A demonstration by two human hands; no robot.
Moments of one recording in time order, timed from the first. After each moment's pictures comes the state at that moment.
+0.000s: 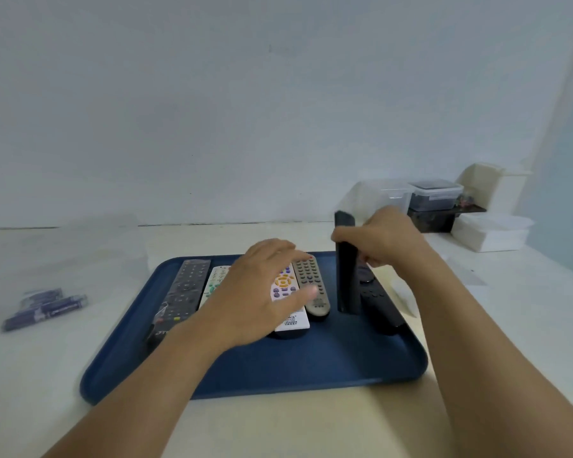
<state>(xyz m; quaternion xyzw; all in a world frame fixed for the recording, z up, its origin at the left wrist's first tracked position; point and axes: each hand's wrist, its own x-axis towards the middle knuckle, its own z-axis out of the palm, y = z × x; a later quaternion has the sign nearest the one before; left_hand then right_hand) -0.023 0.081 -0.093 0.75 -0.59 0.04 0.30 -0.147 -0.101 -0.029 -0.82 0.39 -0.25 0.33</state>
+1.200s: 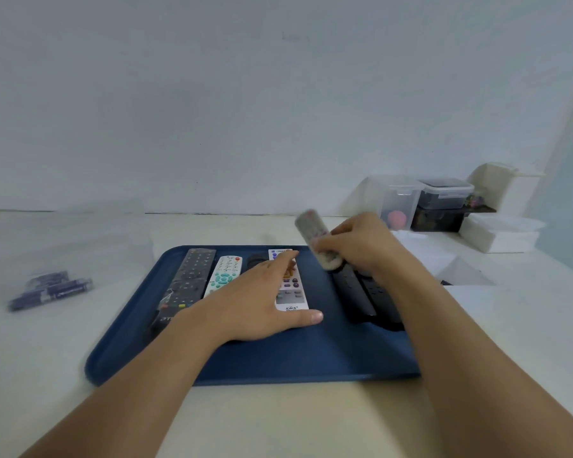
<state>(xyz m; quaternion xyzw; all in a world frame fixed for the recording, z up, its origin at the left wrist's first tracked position) -0.014 0.081 -0.105 0.81 -0.54 -0.10 0.21 -0.124 -0.083 -0.048 -0.82 0.32 -0.24 0.41</state>
